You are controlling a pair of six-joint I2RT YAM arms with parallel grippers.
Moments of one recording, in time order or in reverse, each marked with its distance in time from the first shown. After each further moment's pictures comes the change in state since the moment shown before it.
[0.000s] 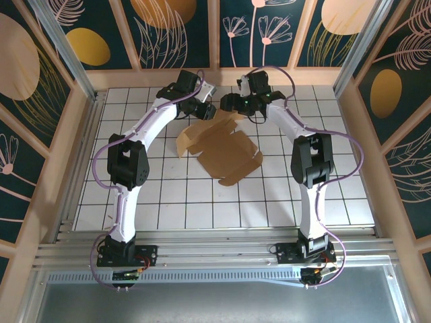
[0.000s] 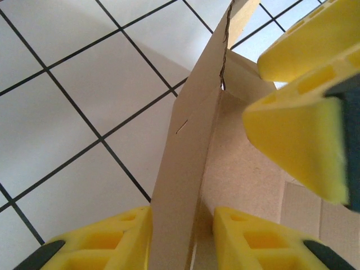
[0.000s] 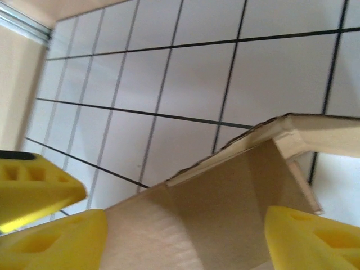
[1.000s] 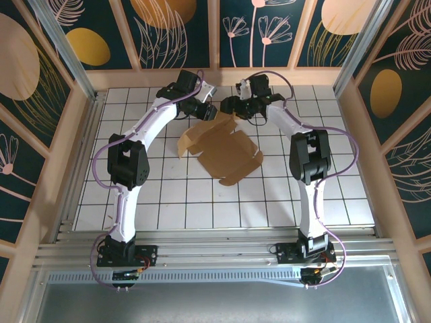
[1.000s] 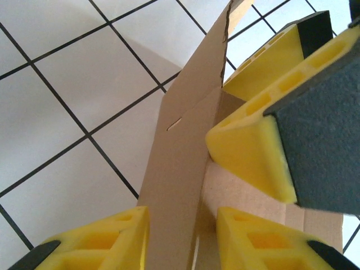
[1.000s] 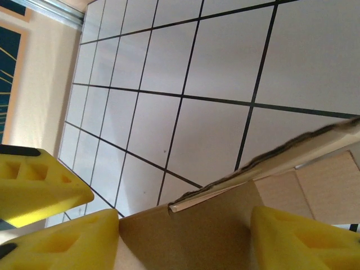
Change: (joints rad) left arm 0.001 0.003 0.013 -0.024 0.033 -0.020; right arm -0.028 0.062 -0.009 0.059 -0.224 0.068
